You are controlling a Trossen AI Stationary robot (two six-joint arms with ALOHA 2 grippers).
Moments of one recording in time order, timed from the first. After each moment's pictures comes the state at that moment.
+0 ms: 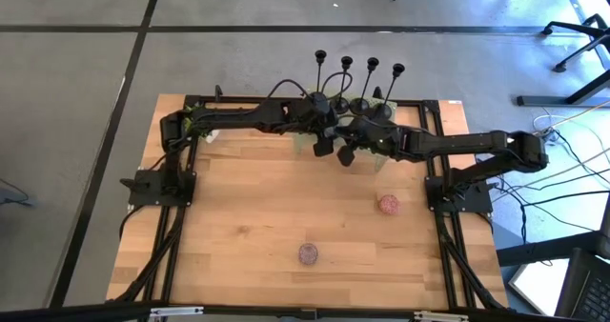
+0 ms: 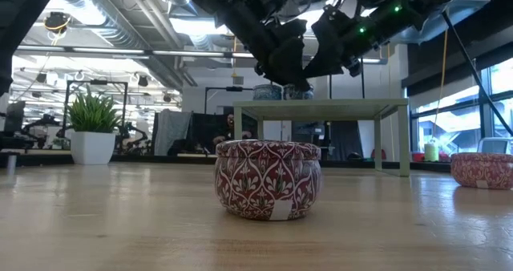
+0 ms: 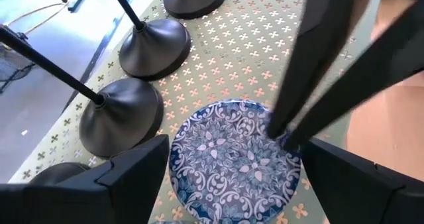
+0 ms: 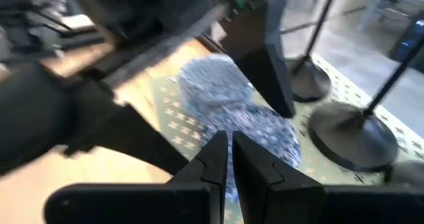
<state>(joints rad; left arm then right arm) 0.29 1.93 1.58 -0.31 -0.11 0.20 -0.19 1.31 0.74 0.14 0.34 0.12</state>
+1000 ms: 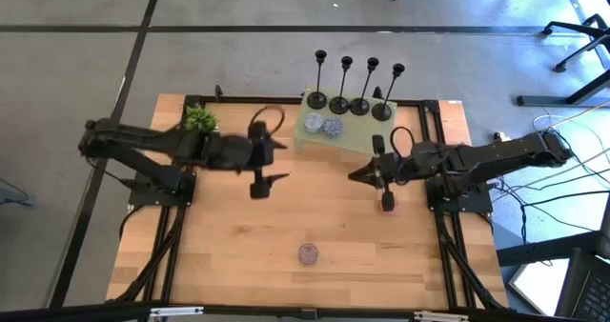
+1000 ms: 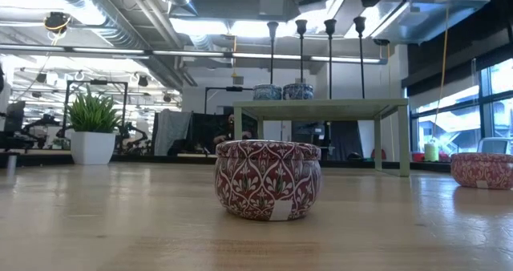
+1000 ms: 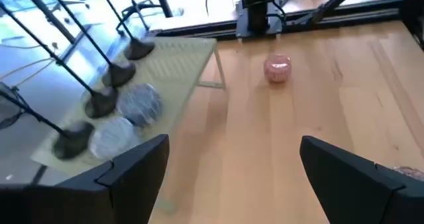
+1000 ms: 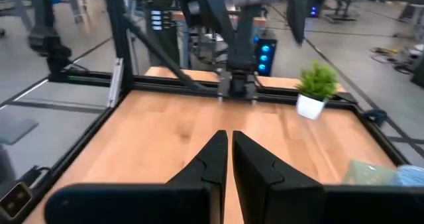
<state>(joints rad) -0.14 1.23 1.22 -0.53 -0.35 0.03 0.18 0.97 0.75 0.02 0.08 -0.02</state>
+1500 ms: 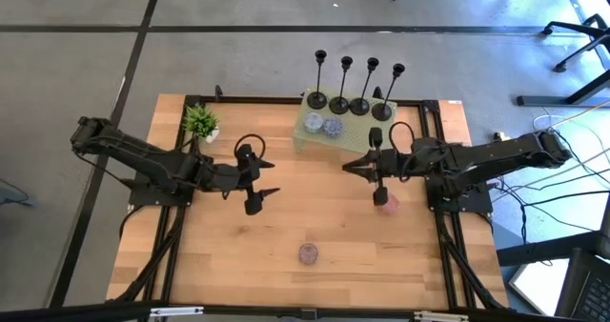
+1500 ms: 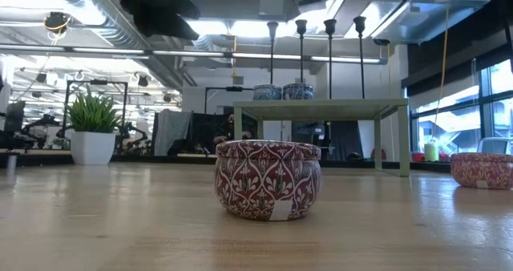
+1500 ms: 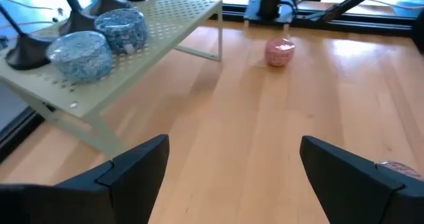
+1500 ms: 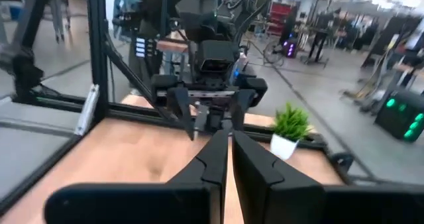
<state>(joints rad) -0.27 1.09 0.75 -0.18 -0.50 -0.26 0.15 1.02 0.75 0.21 0.10 -0.13</state>
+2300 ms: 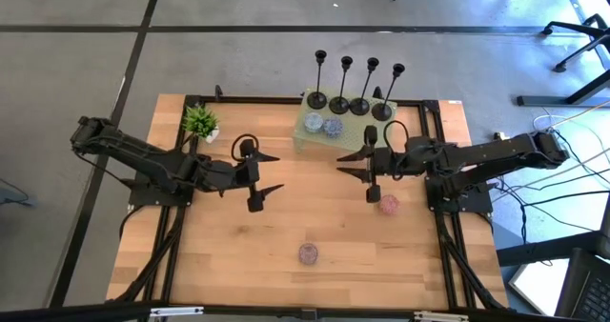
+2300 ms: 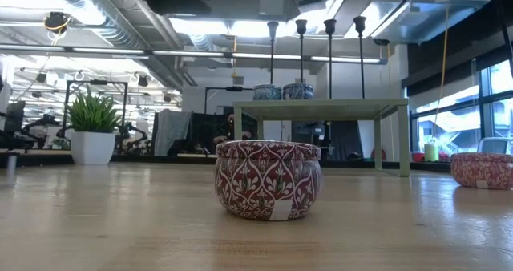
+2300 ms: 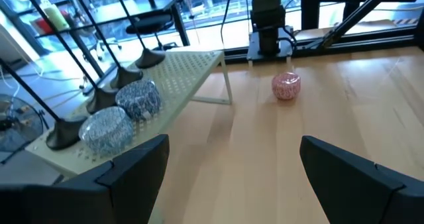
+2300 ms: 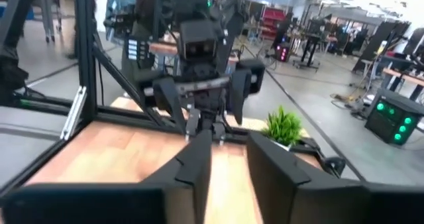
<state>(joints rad) -0.27 1.09 0.74 0.00 -0.55 0.03 0.12 1.08 0.75 0.29 0.09 -0.15</state>
